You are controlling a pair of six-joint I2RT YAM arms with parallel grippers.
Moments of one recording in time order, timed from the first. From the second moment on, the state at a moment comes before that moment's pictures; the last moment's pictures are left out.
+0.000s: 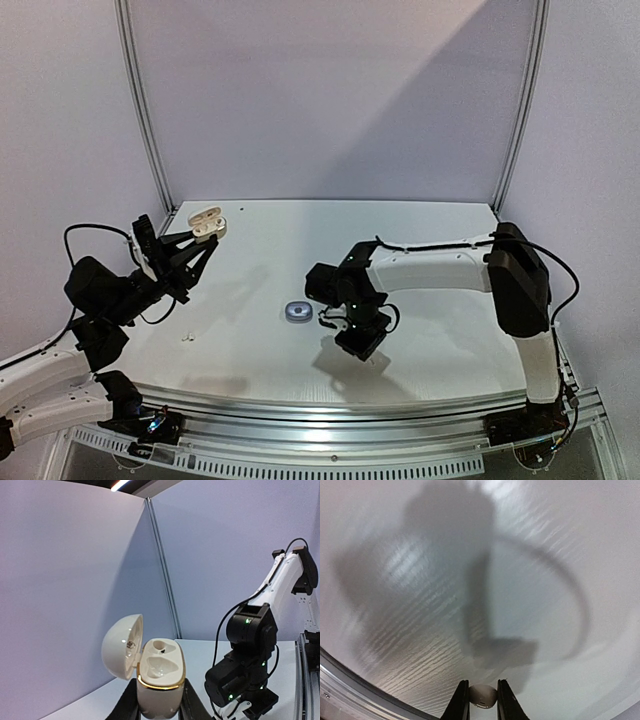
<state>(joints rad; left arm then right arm) -0.61 0.65 0.33 0.67 0.30 0.10 1.07 2.17 1.68 -1.19 0.03 0.20</state>
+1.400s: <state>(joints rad) -0.60 0.88 0.69 0.43 0.36 0.19 1.11 1.77 2.08 -0.23 -0.15 -0.13</state>
